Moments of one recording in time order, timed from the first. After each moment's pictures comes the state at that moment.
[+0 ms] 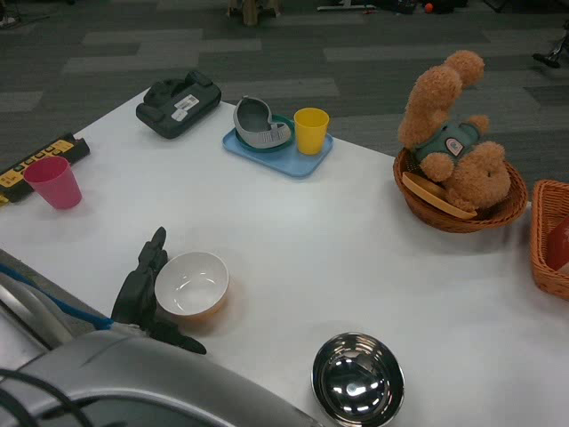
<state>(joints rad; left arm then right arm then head) 0.00 -0.10 1.27 0.80 0.26 -0.86 -0.53 -0.44 -0.62 0.18 0.59 0.46 -0.60 0.01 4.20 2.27</state>
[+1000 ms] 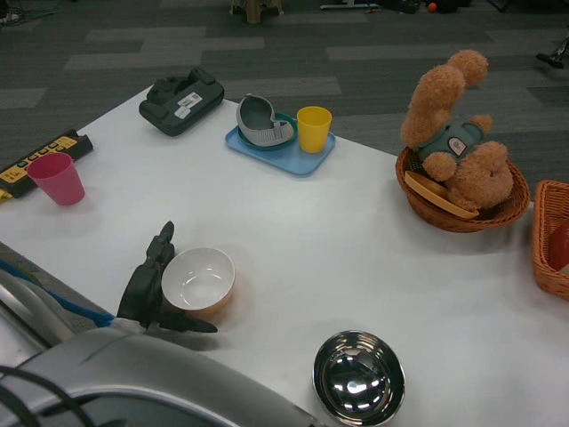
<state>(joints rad) -0.02 -0.04 1.23 0.93 0.28 -0.94 -0.50 -0.44 -0.62 0.18 0.55 0.46 -0.60 0.01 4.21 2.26</state>
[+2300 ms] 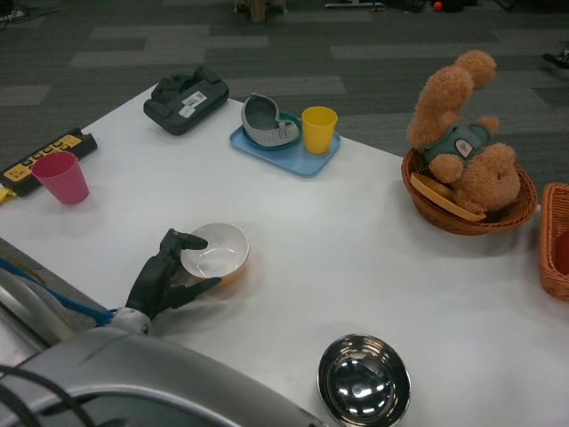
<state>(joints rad) -0.05 -0.01 1.23 0.98 0.43 -1.00 -0.44 -0.44 -0.62 0.18 0.53 0.47 -0.60 0.01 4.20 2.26</state>
